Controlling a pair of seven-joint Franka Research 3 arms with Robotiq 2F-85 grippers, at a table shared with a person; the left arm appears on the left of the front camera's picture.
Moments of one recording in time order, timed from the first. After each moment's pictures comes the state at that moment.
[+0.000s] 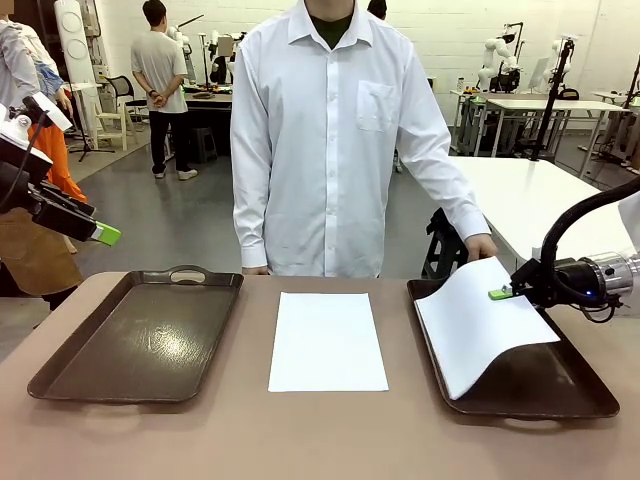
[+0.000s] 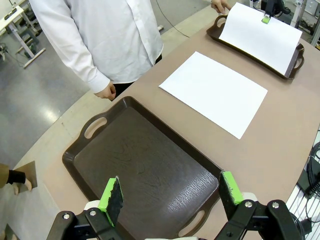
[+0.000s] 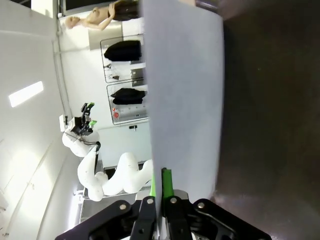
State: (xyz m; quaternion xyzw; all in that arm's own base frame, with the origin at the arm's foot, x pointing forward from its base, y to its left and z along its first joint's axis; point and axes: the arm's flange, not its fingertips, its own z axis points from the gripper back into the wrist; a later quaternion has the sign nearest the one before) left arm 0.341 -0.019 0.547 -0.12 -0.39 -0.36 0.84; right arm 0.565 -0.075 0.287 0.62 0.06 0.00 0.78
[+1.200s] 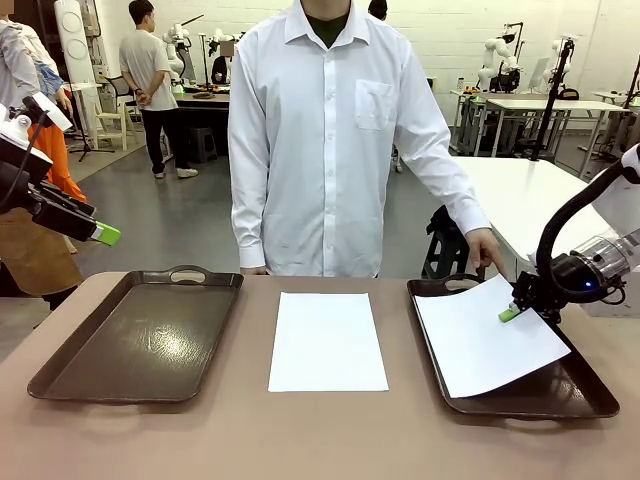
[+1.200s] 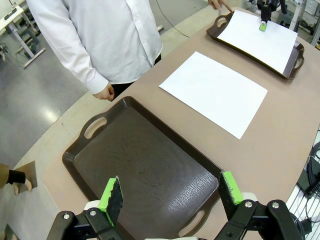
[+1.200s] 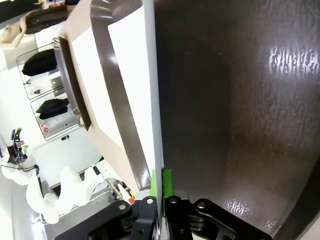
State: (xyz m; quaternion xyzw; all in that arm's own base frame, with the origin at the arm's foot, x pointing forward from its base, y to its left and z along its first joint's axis) left arm 0.341 -0.019 0.547 -0.12 -0.39 -0.36 0.84; right arm 0.591 -0.081 0.295 0.43 0.11 -0.02 0.89
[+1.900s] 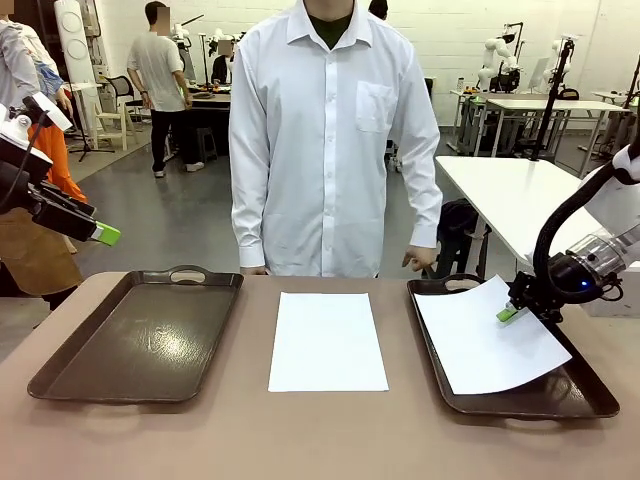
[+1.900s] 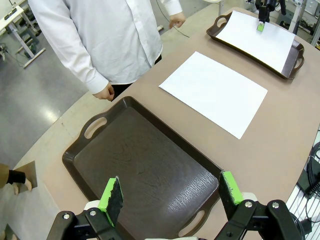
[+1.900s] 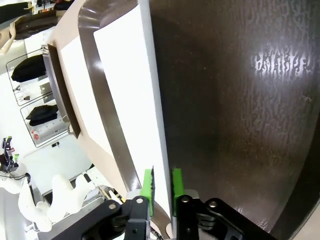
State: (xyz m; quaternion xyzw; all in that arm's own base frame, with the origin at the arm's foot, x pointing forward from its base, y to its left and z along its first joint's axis) left arm 0.341 -0.019 0.547 -0.12 -0.39 -0.36 0.84; right arm 0.596 -0.079 0.292 0.41 0.10 -0.03 0.91
